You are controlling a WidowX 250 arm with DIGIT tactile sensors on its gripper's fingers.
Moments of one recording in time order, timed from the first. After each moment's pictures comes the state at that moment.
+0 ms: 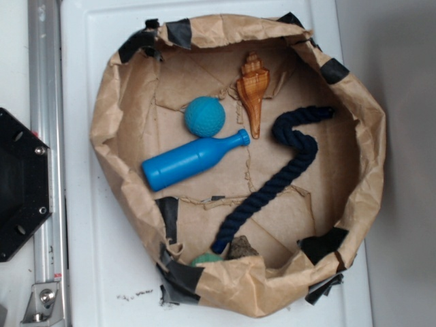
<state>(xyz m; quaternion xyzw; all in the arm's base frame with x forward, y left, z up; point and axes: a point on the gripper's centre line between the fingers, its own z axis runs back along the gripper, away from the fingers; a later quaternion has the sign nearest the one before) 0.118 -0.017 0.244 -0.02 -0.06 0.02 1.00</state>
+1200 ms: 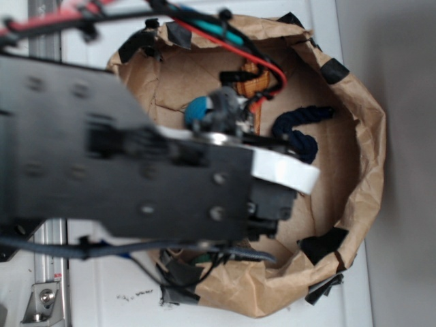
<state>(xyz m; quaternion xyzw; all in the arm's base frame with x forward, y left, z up) 0.264 -0.004 0.104 0.08 -0.06 -0.06 0.99</state>
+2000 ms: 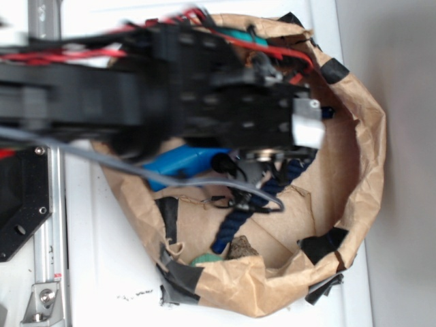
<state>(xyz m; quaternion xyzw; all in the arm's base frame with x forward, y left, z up) 0.295 0.034 0.041 0.05 -0.04 -0.13 0.99</state>
